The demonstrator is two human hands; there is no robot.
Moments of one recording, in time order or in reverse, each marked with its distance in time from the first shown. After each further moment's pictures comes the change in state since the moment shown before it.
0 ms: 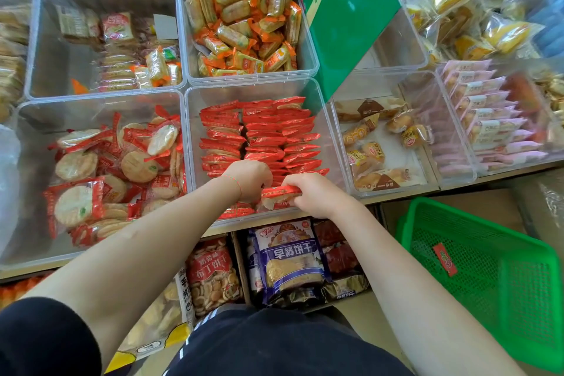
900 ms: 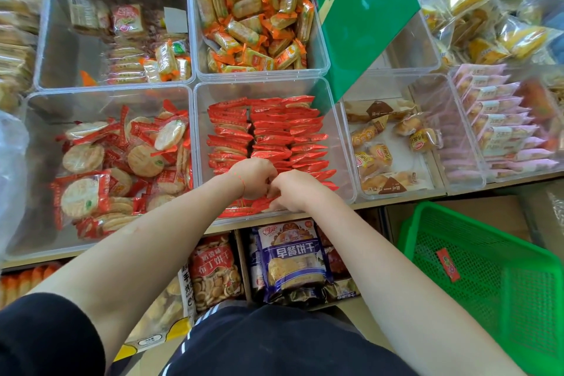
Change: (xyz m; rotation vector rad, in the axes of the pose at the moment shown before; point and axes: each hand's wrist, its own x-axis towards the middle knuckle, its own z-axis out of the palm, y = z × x) left_hand 0.002 -0.007 0.003 -0.218 0.019 -0.026; right_hand 0.019 -0.055 -0.003 -0.302 -0.189 0.012
